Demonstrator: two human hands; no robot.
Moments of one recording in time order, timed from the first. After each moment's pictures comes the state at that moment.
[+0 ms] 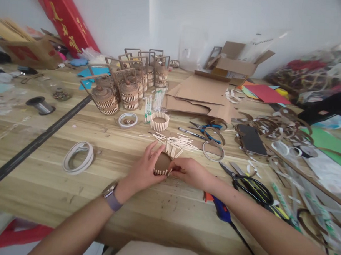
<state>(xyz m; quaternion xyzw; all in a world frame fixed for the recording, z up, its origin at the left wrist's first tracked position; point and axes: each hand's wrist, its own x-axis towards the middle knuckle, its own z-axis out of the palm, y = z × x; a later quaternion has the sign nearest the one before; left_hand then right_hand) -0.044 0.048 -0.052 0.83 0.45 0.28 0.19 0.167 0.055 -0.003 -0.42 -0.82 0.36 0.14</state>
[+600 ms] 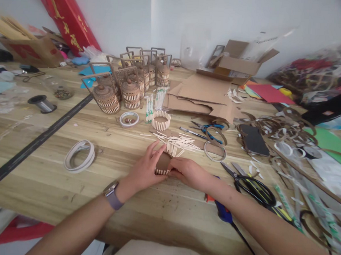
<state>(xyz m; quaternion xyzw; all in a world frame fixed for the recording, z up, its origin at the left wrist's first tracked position) -0.044 0.048 -0.054 0.83 0.44 0.29 0.19 0.161 0.058 -0.009 -0.37 -0.88 0.28 0.10</state>
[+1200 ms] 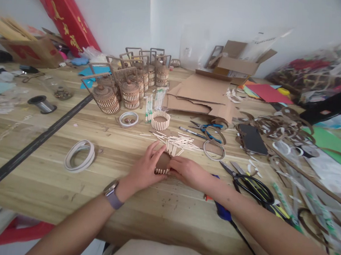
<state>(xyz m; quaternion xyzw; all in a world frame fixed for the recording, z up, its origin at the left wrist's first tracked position) -0.045 0.048 -0.051 0.83 0.44 0.27 0.20 0.162 0.055 -0.008 -0.36 -0.91 0.21 0.07</state>
